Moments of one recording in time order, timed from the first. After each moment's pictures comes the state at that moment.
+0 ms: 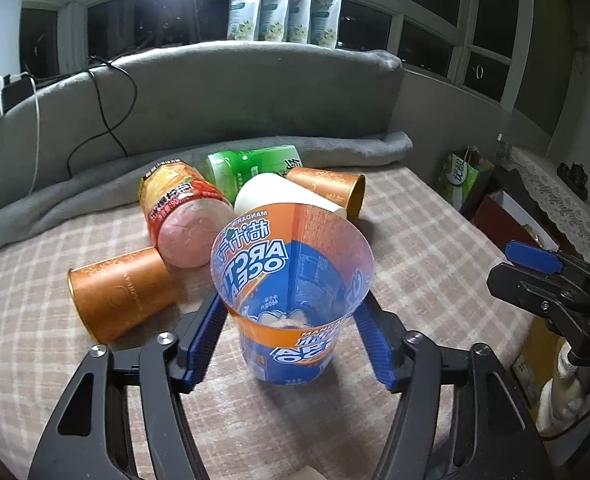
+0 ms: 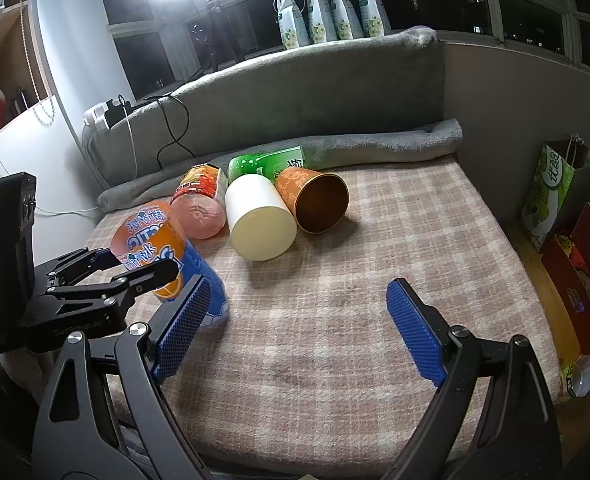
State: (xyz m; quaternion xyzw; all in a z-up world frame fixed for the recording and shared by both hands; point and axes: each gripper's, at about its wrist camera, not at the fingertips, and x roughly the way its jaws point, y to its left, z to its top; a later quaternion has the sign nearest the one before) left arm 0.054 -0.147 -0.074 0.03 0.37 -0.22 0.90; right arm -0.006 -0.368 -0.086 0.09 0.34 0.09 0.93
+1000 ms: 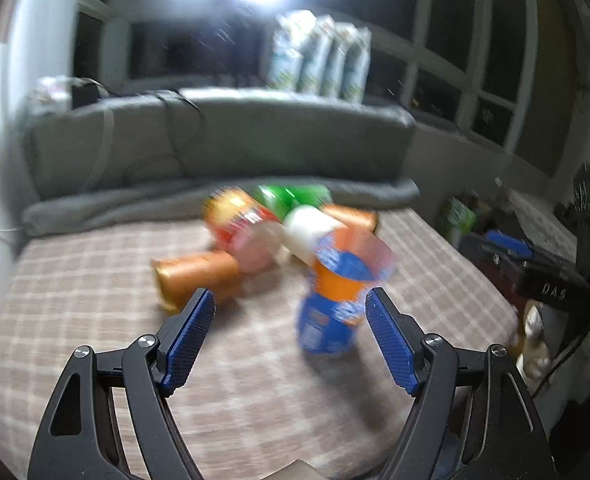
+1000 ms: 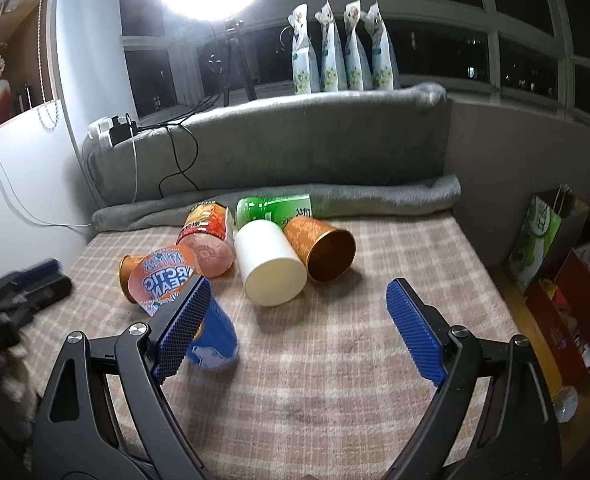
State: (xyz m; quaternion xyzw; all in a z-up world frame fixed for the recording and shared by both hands) left arm 0.000 -0.071 -0.033 -0.02 0.29 -0.18 0.94; right arm -0.008 -0.335 -0.055 0.05 0.27 0.06 0.96
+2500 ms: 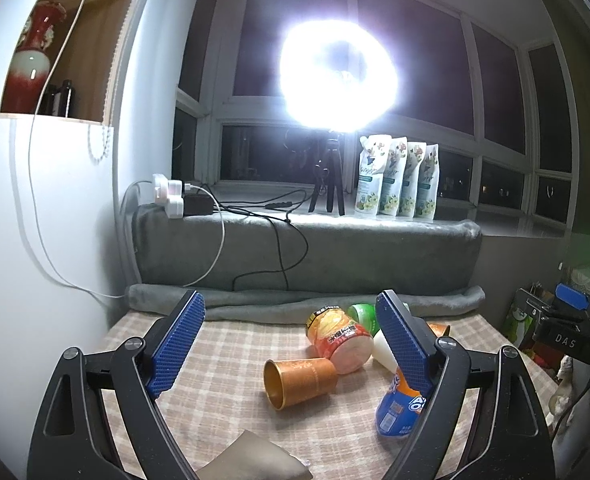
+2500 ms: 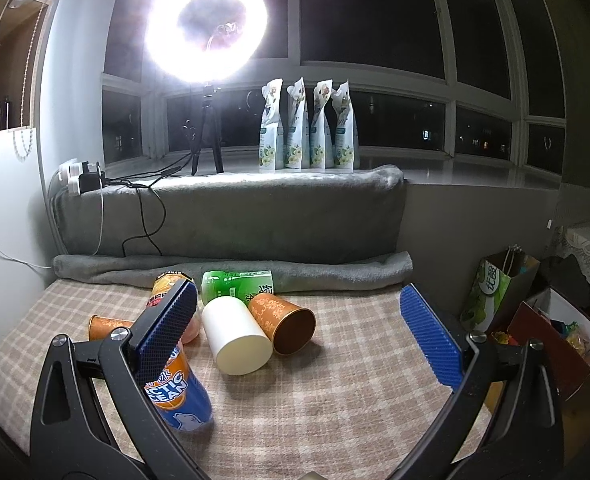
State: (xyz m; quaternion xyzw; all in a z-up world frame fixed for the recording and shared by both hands) left arm -0.035 -0.028 0.020 -0.03 0.12 -0.04 0.99; right arm -0.020 -0.316 -0.016 0.01 0.16 -0.04 0.99
